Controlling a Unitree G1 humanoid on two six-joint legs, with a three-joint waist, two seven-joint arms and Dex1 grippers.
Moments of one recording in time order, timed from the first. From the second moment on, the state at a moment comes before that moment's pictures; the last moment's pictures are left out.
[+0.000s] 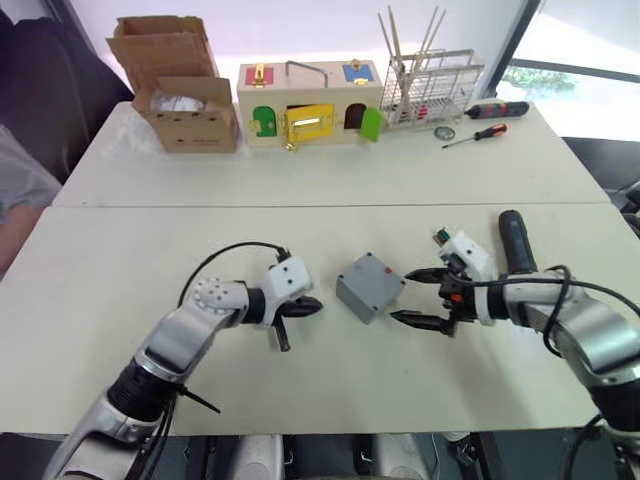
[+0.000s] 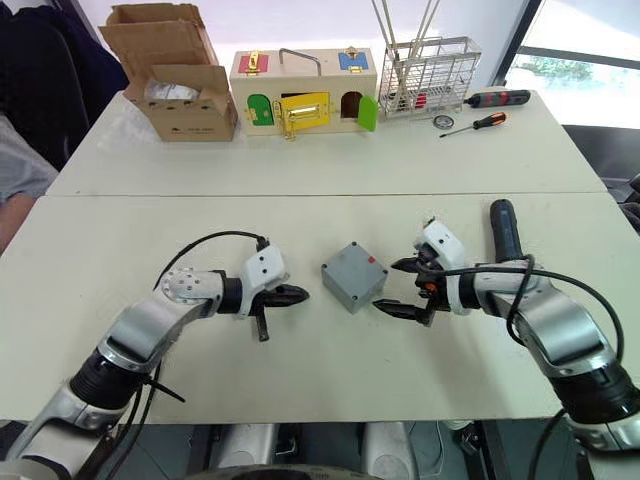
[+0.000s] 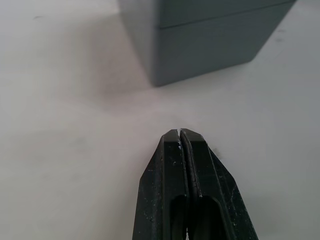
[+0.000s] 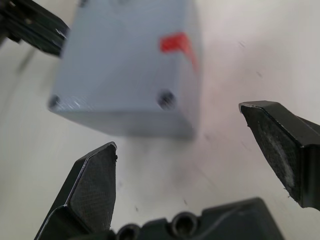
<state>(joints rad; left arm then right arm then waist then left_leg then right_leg) -0.38 0.51 -0.37 -0.29 -0.19 0.71 -0.85 -0.28 -0.88 0.12 -0.32 0.41 0.71 0.94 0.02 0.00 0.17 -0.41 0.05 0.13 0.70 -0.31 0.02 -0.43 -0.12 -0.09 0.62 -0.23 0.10</state>
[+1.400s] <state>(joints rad) -0.49 0.50 -0.20 -0.40 -0.39 0.84 -0.79 -0.56 -0.69 -0.08 0.40 0.27 0.37 0.80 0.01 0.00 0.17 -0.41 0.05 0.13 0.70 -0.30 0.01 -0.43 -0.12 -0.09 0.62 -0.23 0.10</state>
